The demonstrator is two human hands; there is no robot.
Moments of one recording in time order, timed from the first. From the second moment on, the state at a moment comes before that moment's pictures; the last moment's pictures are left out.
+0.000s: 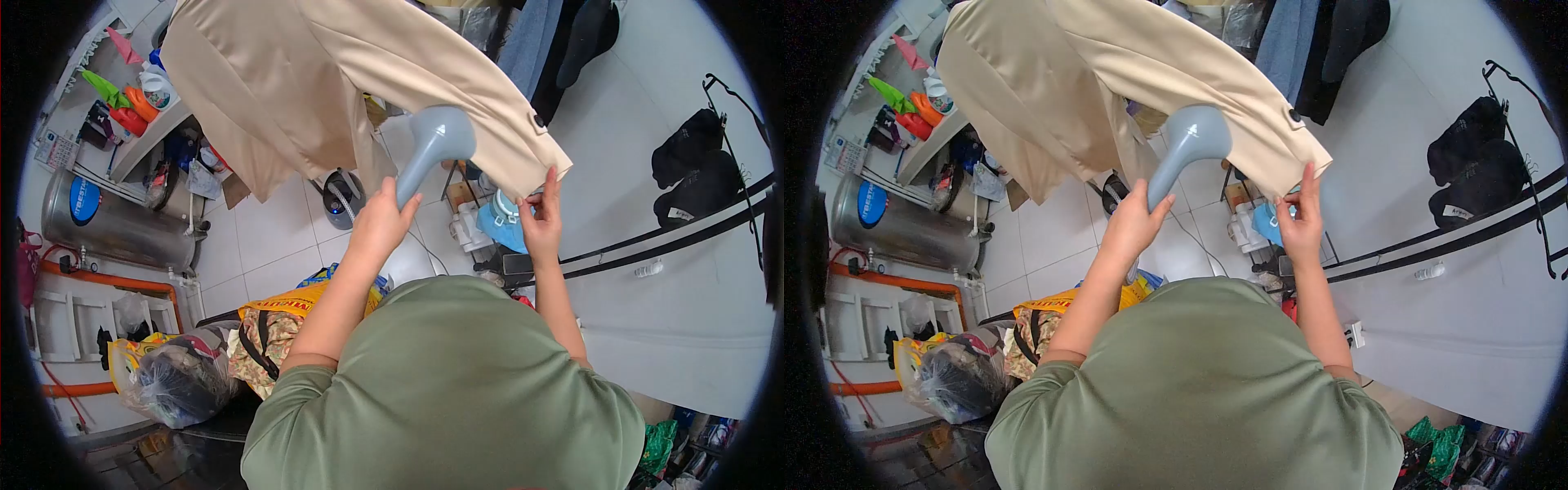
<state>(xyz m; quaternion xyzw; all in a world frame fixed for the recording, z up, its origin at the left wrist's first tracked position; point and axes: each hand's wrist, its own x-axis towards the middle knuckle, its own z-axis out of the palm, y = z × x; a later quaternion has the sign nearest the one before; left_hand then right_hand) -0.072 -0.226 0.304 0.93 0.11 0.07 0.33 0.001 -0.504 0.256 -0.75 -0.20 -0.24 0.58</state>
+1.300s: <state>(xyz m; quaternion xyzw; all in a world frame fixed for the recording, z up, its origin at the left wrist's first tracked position) -0.038 -0.194 0.327 0.94 0.16 0.10 0.28 0.002 -0.503 0.258 -0.78 -0.24 -0.27 0.51</state>
